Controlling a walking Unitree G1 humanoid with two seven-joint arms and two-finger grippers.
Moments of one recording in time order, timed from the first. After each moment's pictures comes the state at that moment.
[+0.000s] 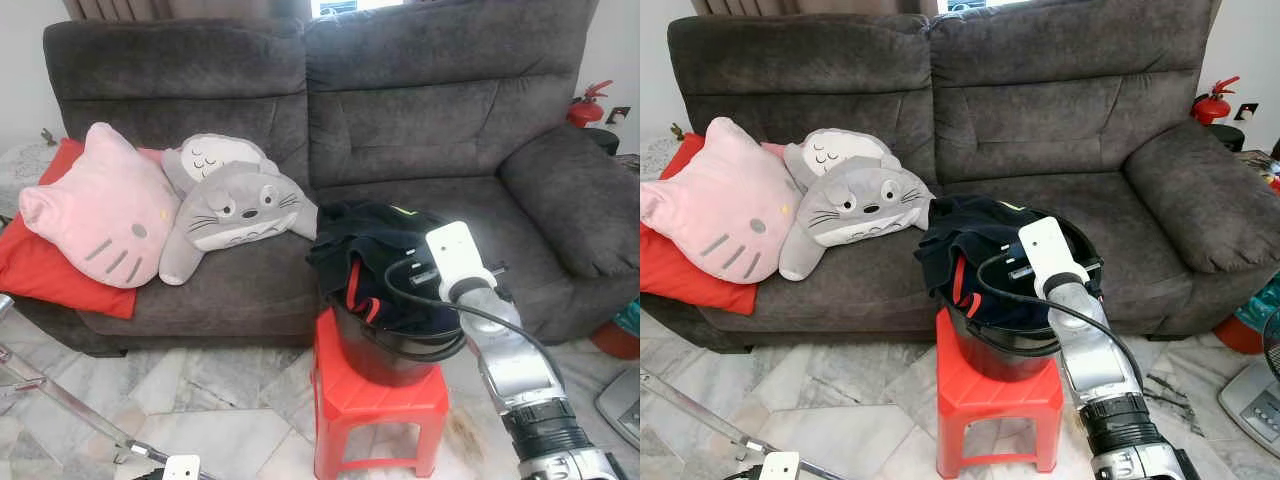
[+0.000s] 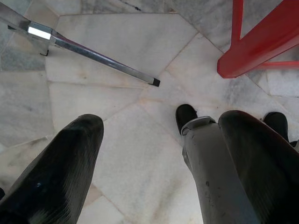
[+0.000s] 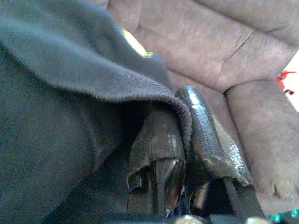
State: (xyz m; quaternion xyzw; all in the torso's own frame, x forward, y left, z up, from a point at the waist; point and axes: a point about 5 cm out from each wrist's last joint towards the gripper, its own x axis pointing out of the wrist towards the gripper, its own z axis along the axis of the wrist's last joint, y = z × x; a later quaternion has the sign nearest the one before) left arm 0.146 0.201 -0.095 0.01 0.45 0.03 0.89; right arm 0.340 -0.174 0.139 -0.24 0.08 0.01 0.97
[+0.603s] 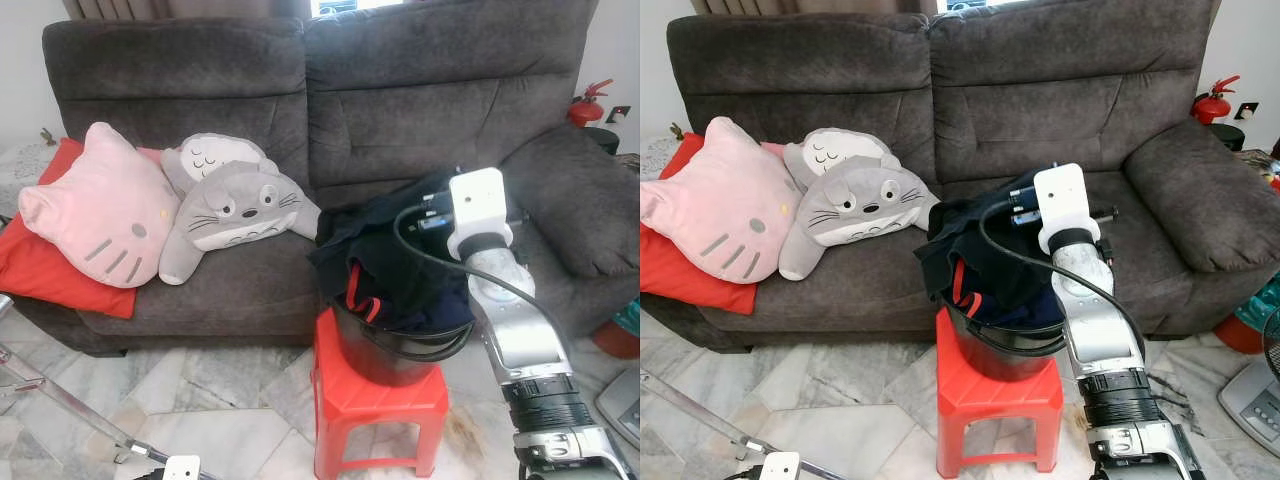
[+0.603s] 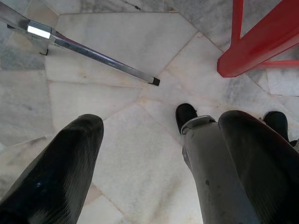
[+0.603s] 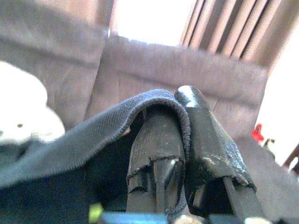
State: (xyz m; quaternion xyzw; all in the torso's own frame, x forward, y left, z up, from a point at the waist) left arm 0.146 0.201 -0.095 0.01 0.46 0.03 0.89; right arm 0.349 -0.167 0.209 -0.18 -0.11 -0.02 0.98
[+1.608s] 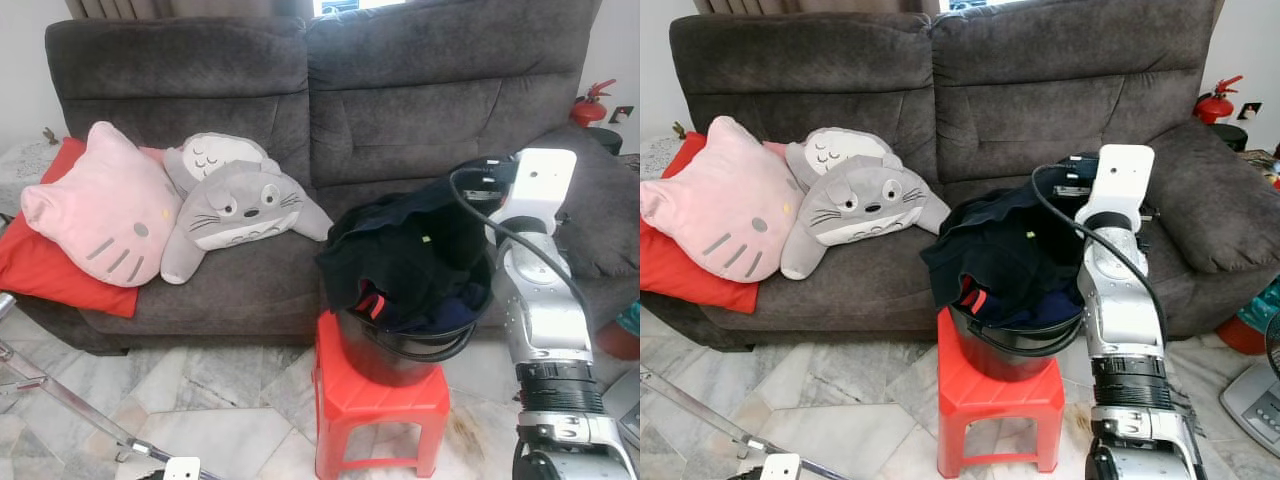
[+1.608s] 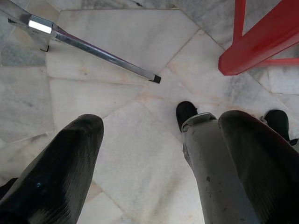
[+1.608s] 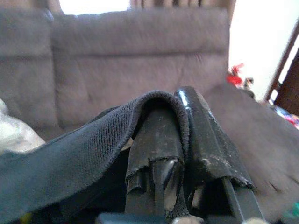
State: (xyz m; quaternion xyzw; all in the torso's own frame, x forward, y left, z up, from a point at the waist) left arm 0.144 0.201 -0.095 0.01 0.46 0.03 0.89; right arm 0.354 -0.215 0.200 -0.07 -0.03 -0.13 0.99
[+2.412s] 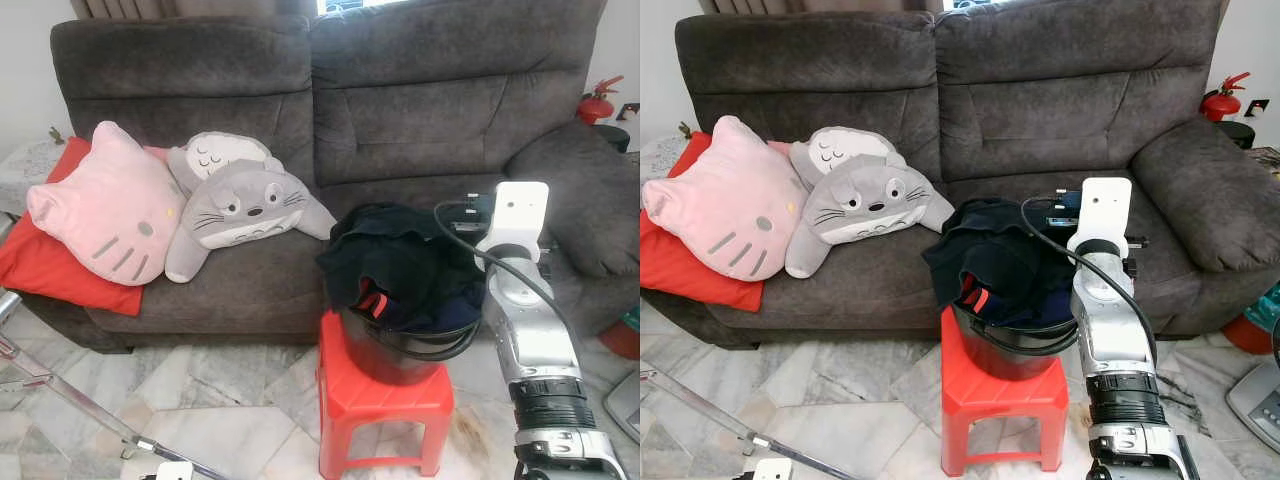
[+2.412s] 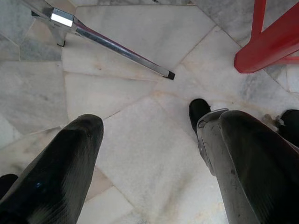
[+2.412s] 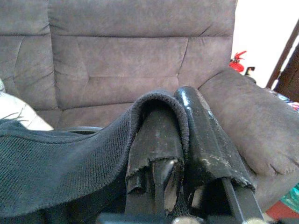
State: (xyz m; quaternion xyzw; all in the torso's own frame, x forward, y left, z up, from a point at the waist) left arm 0.139 0.210 -0.096 0.02 0.46 0.05 0.89; right arm 0.348 -0.206 0.175 -0.09 -0.01 -0.13 0.99
